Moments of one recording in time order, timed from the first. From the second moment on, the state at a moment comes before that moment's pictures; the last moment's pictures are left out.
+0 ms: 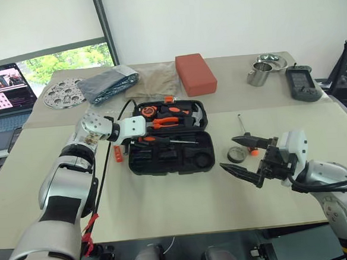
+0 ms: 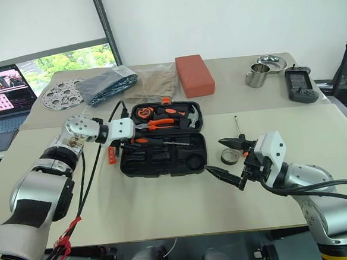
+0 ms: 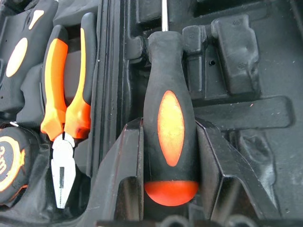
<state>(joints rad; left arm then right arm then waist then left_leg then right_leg) -1.15 0.49 -0.25 1.33 0.25 -0.59 -1.21 -0.02 -0.68 -0.17 -0.45 0.57 0.33 0.88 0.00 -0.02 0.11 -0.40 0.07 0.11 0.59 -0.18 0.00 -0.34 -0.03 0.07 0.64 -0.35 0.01</state>
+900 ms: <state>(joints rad) -1.15 0.50 -0.20 1.35 0.31 -0.50 -1.10 -0.06 -0.68 -0.17 -0.45 0.57 0.33 0.88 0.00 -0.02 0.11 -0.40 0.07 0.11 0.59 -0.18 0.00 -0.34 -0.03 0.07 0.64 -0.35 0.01</state>
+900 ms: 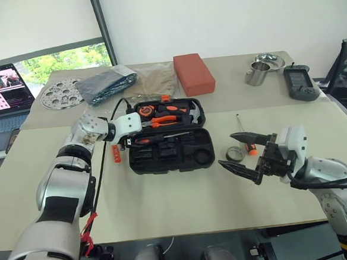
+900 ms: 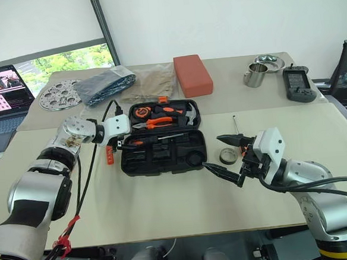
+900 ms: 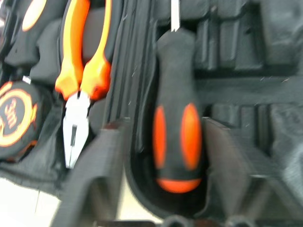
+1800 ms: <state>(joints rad) -0.80 0.19 0.04 0.73 0.01 0.04 -0.70 -0.06 -0.68 -0.13 -0.40 0.57 0.33 0.94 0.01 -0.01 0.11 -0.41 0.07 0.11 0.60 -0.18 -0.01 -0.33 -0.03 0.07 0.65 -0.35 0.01</state>
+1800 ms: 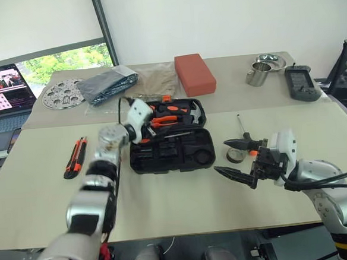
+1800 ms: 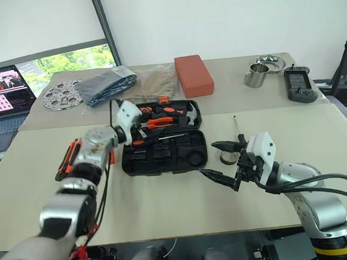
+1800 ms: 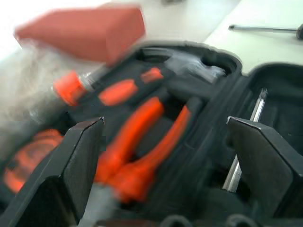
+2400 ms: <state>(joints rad) -0.64 0.04 0.00 0.23 -0.01 0.55 -0.32 -0.01 -0.69 -0.17 -0.42 0.57 0.33 0.93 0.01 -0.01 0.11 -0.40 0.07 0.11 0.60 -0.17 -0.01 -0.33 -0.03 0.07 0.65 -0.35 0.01</state>
